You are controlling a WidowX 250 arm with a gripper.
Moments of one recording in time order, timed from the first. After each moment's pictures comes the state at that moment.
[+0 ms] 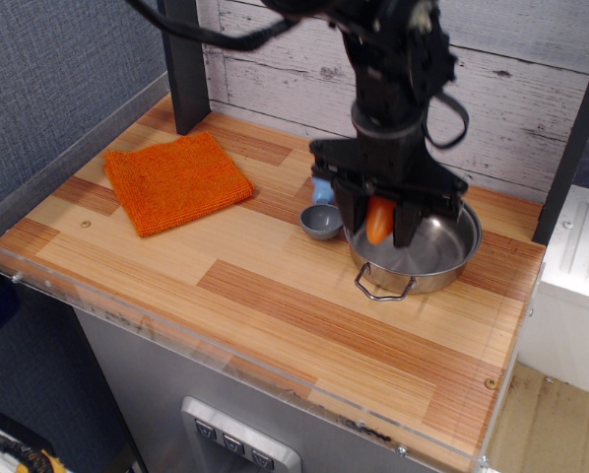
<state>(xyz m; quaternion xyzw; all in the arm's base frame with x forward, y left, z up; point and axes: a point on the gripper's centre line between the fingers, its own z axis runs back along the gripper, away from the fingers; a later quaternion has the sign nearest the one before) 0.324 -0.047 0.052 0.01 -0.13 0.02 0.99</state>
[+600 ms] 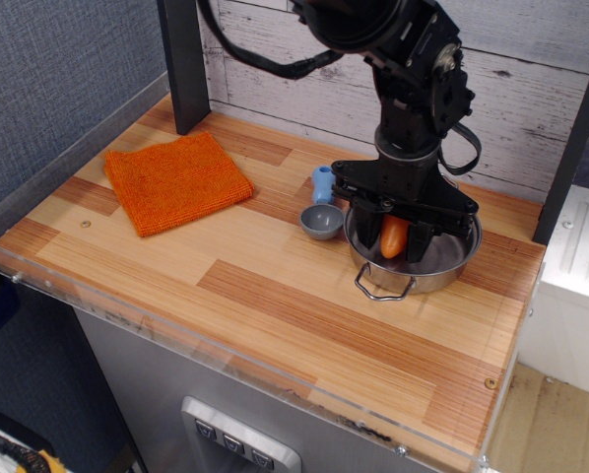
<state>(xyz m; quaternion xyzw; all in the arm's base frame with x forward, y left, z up) 0.345 -0.051 0.022 0.02 -0.11 0.02 0.99</state>
